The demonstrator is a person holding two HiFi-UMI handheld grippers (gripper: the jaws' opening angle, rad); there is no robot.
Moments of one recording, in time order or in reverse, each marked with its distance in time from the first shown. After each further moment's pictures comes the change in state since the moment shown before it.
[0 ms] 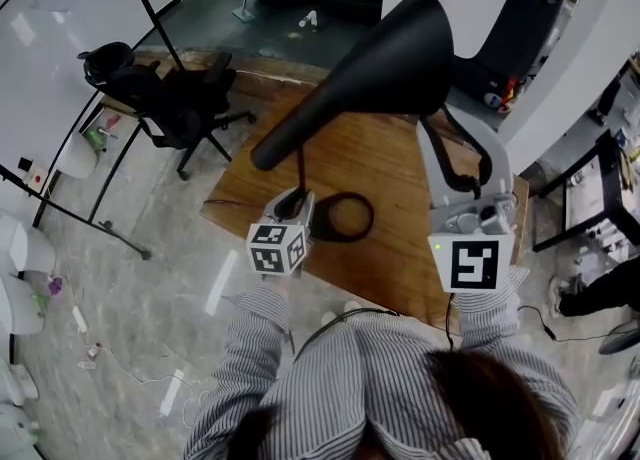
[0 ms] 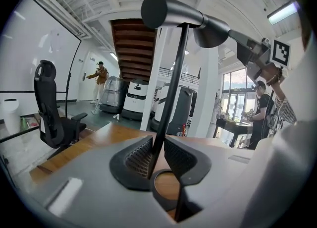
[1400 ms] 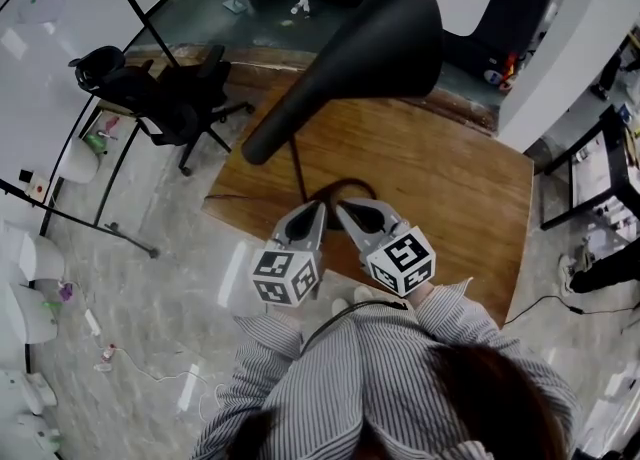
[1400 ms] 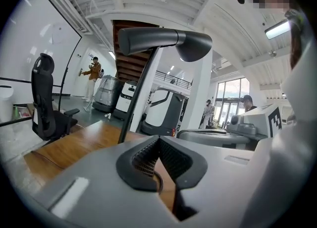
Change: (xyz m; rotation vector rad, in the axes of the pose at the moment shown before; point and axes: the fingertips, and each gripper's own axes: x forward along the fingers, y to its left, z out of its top) left arm -0.044 -0.065 0.010 -0.066 -0.050 -0.087; right arm -0.054 0.252 -0.119 0.958 0.387 0.462
